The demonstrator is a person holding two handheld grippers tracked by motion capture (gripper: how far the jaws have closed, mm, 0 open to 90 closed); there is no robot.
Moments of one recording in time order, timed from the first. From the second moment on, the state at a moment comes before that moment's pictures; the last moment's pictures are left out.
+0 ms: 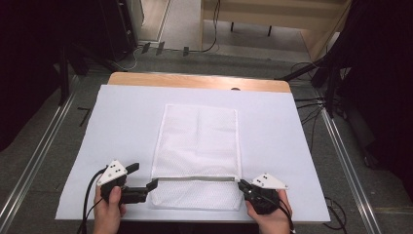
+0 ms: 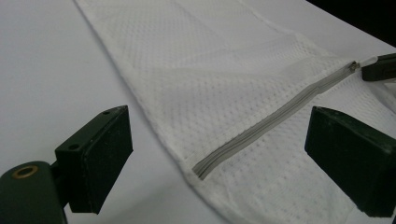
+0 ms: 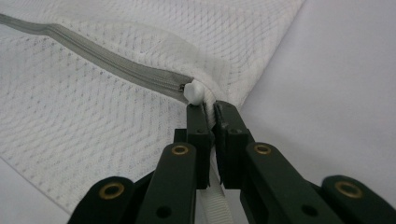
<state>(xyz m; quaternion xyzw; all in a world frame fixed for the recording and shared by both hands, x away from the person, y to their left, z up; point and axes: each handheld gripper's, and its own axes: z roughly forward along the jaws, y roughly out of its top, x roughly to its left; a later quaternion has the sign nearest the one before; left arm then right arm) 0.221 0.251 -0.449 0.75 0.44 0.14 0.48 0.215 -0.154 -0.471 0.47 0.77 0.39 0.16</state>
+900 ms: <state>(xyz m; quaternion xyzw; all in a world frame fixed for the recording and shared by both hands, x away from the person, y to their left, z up) 0.236 0.098 -0.435 0.80 0.35 0.06 0.47 0.205 -0.146 -0.453 0.44 0.77 0.41 0.20</state>
